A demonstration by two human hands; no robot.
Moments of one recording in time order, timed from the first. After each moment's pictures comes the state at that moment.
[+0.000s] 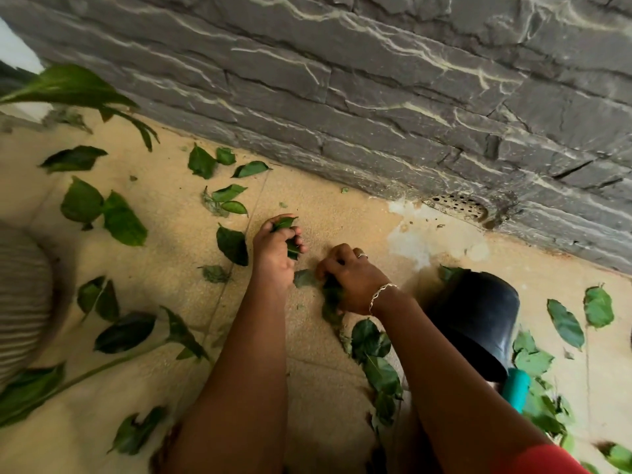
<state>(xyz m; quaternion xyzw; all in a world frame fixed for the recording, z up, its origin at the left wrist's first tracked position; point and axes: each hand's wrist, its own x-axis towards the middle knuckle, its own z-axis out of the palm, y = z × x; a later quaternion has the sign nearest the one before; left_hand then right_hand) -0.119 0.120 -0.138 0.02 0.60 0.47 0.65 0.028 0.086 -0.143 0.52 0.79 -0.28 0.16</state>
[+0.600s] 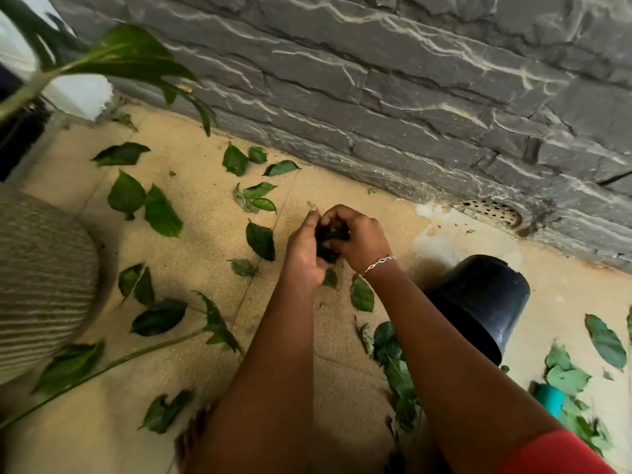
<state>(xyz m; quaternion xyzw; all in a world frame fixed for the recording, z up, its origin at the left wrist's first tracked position) -0.114 0.116 -0.125 0.00 0.59 0.41 0.69 -0.023 0.123 -0.118 0.62 0.67 -0.38 -0.18</state>
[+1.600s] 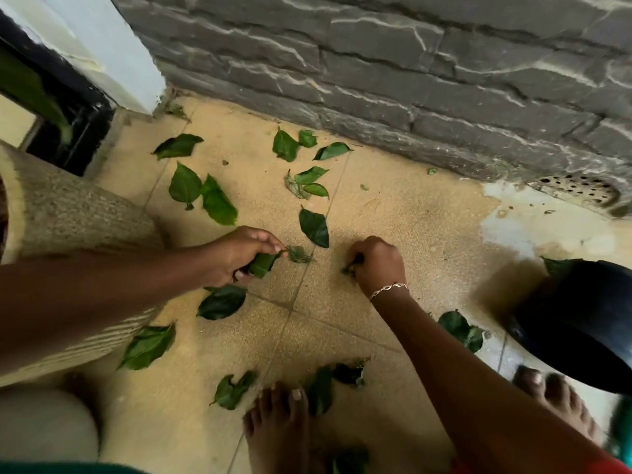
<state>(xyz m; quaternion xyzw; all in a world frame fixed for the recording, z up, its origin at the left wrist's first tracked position) -0.288 0.095 -0.100 0.32 0.71 0.05 0.62 -0.081 0.073 -0.151 0.67 0.65 -0.33 -0.09</state>
